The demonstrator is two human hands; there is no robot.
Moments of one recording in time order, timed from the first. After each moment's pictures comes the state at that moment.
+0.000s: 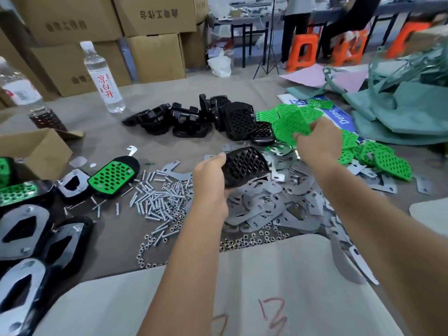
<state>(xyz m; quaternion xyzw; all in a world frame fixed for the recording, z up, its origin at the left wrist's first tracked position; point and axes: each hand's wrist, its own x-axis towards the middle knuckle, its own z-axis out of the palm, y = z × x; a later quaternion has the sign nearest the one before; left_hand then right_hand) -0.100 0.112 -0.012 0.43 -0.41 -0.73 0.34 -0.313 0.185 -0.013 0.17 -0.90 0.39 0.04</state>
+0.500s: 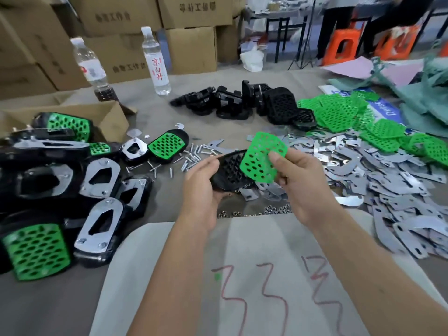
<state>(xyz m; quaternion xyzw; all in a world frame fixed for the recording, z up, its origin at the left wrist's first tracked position) 0.029 0.115 -0.027 0.38 -0.40 -0.72 0.42 -0.118 0.211 -0.036 0.31 -0.46 0.75 -0.36</state>
